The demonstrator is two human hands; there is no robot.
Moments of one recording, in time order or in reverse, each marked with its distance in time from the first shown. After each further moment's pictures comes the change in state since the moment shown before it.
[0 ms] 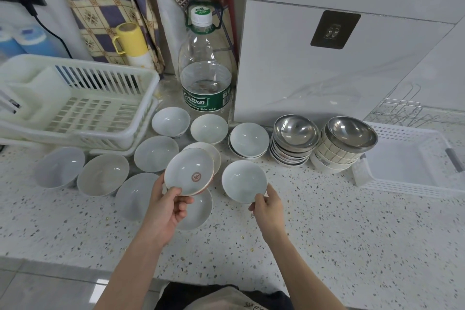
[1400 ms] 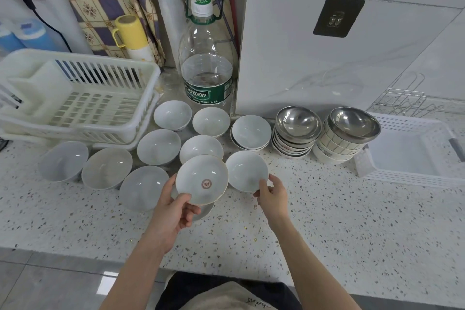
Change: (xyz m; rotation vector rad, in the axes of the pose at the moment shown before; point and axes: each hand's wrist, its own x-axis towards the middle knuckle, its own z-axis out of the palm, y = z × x) left_hand -0.016 -0.017 -0.011 0.244 -0.097 0.018; right_hand 0.011 0.003 0.000 0.081 0.034 0.060
